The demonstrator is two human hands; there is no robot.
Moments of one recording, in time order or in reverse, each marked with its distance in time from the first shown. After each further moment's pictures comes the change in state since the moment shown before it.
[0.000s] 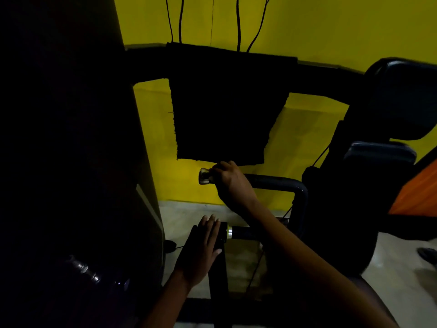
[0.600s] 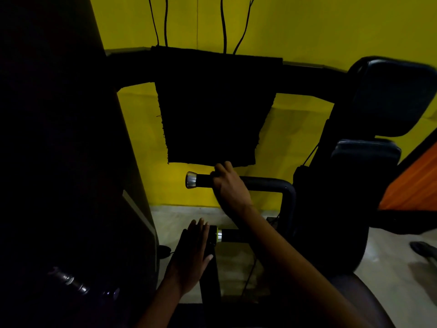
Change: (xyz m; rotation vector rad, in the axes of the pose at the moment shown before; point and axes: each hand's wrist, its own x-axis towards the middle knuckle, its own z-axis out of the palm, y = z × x) left_hand -0.006 0.002 0.001 0.072 0.054 -0.027; right_hand -0.015 0.009 -0.015 -0.223 0.003 0.002
